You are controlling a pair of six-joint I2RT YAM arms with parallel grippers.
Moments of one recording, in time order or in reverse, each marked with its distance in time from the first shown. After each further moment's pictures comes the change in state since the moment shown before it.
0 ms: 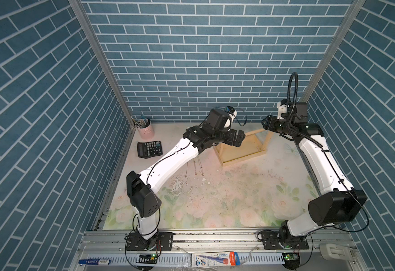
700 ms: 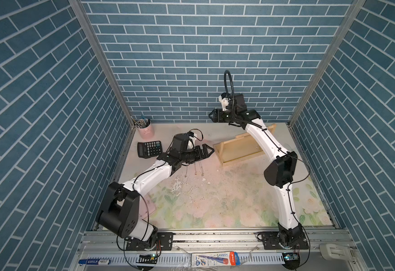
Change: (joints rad) left arm 0.361 -0.374 -0.910 0.531 0.381 -0.418; right arm 0.369 0.688 0.762 0.011 -0.069 -0.002
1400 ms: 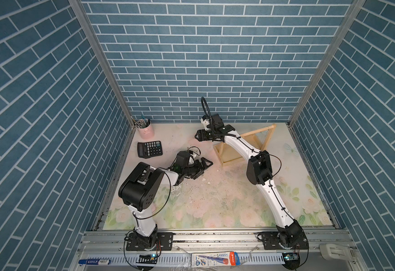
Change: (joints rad) left arm 0.020 0.320 -0.349 0.618 0.126 -0.315; right arm 0.130 0.396 0.126 0.078 -0.043 0.001
